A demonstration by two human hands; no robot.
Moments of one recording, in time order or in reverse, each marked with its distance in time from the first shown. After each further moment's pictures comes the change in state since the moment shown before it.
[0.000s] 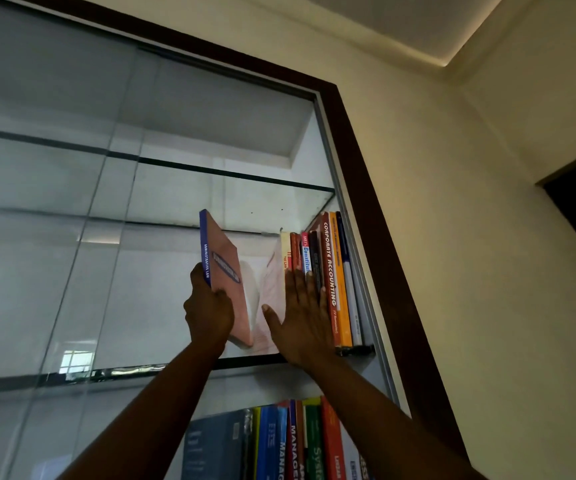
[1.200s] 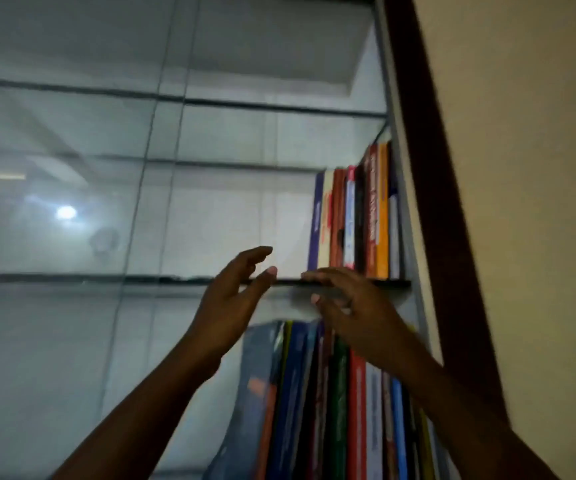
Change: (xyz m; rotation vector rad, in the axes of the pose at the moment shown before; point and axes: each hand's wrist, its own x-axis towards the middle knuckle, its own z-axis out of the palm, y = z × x) left_hand -0.118 0.025 -0.063 -0.013 -0.275 0.064; right_hand -0.091 0.013 -0.071 0.808 -0.168 -0.221
